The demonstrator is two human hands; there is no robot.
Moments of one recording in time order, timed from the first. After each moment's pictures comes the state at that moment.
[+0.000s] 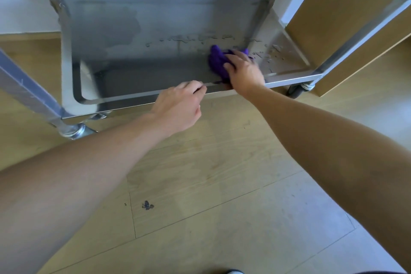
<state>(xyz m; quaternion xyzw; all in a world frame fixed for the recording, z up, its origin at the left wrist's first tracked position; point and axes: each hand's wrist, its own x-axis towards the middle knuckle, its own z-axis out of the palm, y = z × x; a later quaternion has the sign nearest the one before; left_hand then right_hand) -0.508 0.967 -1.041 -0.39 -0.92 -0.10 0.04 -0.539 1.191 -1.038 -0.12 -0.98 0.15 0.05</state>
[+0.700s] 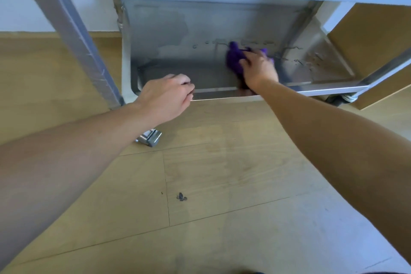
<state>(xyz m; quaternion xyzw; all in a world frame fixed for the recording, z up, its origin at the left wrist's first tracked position) -0.531 0.849 -1.034 -0.34 -0.94 -0.06 0.08 -0.580 1.121 -1.040 -0.10 -0.98 0.14 0.05</state>
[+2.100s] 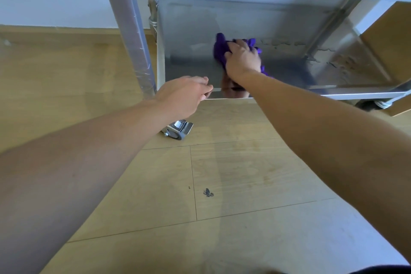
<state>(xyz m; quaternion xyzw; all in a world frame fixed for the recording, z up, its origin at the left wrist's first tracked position) -0.532 0.806 -1.035 -0.32 -0.94 -0.11 -0.02 -0.608 0.996 -1.038 -0.09 -0.99 0.15 0.02</state>
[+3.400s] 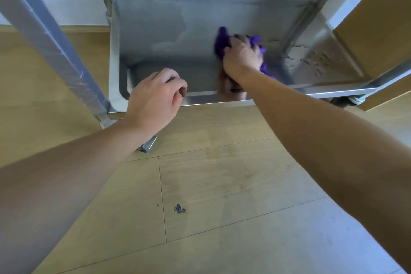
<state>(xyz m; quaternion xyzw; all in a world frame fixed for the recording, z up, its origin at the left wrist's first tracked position) -0.536 0.849 -1.058 -0.25 -0.93 -0.21 0.17 -0.623 1.072 -1.043 -0.17 -0.97 0.14 0.04</state>
